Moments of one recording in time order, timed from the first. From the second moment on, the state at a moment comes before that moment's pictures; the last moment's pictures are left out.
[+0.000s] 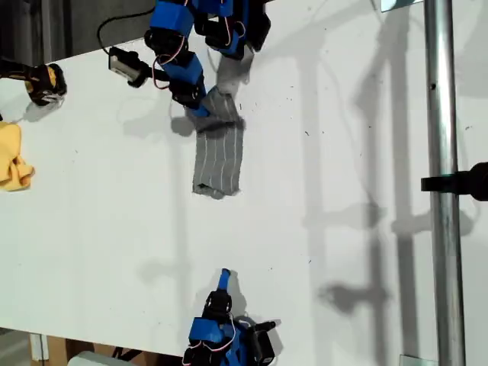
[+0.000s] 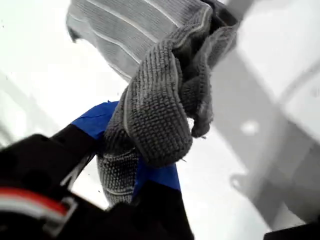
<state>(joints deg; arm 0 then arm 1) -13.4 198.6 178.4 63.1 -56.2 20.4 138.5 131.8 71.7 75.3</state>
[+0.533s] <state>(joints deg) -13.4 198.6 178.4 63.1 -56.2 17.8 96.7 101.0 59.6 68.3</state>
